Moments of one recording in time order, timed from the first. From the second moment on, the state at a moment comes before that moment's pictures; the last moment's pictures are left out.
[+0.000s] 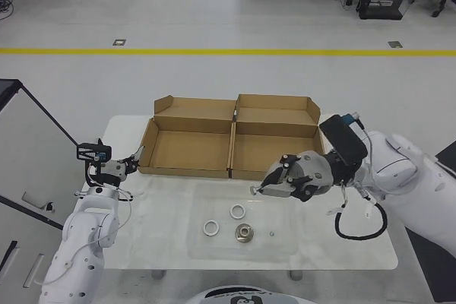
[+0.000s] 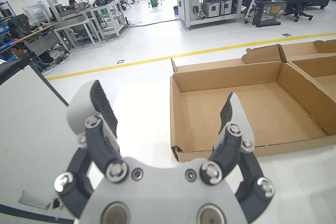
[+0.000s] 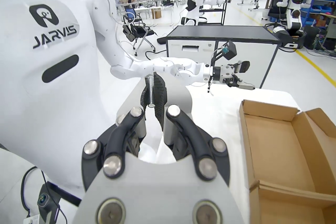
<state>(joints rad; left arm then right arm) 1.73 -1.15 -1.60 -1.80 1.33 0.00 0.00 -0.92 -0.65 0.84 -1.93 0.10 -1.01 0.44</state>
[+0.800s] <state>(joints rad) 1.73 -1.15 -1.60 -1.80 1.33 0.00 0.00 -0.80 -0.91 0.87 -1.90 0.84 -1.01 0.81</state>
